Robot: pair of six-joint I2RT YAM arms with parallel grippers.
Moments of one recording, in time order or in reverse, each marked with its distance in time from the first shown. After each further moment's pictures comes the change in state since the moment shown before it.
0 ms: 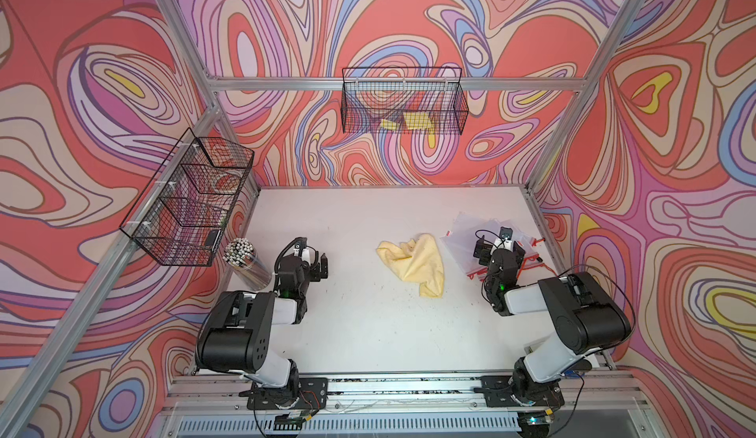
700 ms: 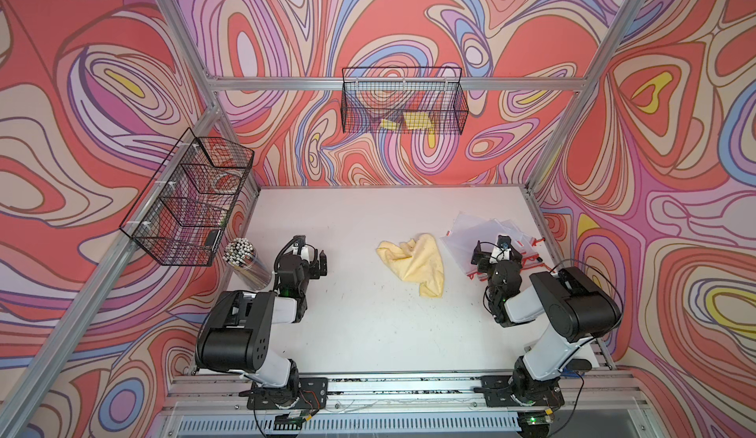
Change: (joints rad) left arm 0.000 0.000 0.042 -0.011 -0.030 -0.004; right arm -0.020 0.082 -0.081 0.251 -0.150 -0.034
